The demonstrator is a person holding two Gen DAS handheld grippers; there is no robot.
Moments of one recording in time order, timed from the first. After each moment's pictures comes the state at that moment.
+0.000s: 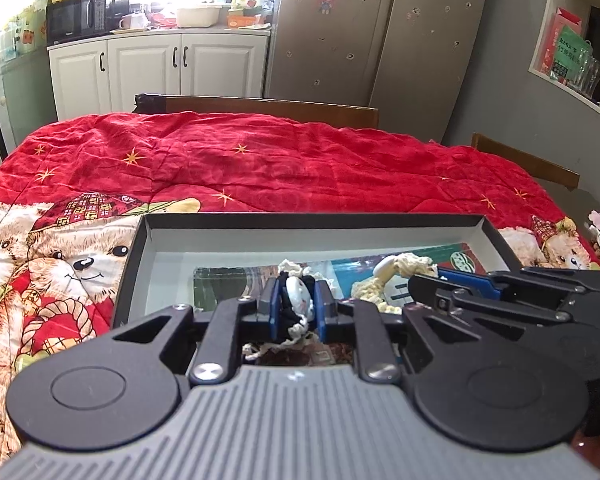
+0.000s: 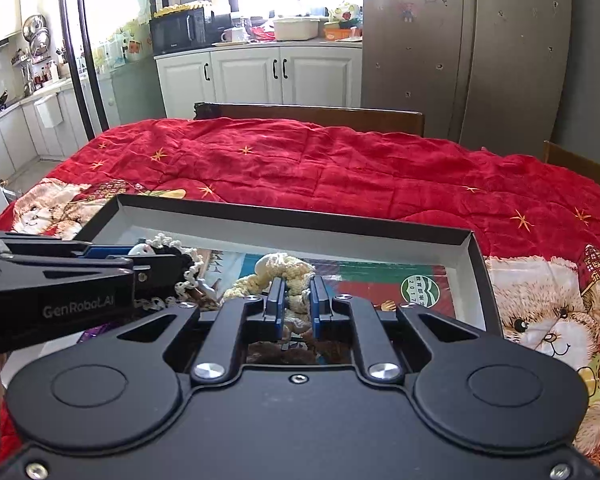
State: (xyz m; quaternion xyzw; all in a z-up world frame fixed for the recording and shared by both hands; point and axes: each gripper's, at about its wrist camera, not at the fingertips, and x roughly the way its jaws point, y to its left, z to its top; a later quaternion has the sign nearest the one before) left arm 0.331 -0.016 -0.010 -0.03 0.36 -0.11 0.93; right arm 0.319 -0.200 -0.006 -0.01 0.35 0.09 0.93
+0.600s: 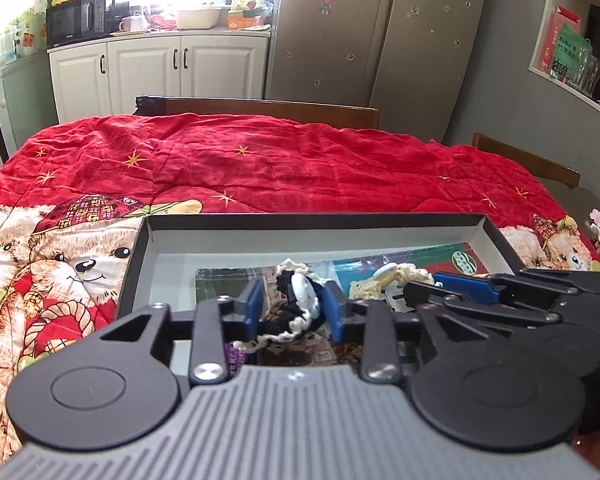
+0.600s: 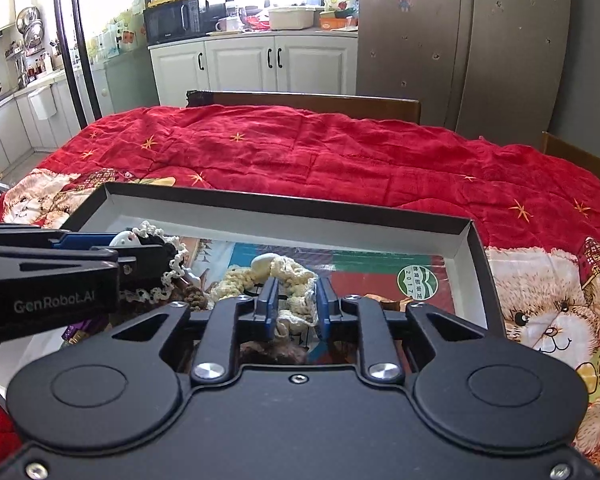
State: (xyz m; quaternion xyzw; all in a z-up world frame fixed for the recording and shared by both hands) left arm 0.330 -0.016 -0.009 -0.03 0.35 -0.11 0.93; right arm 0.323 -0.199 -0.011 -0.02 0.35 0.08 0.93
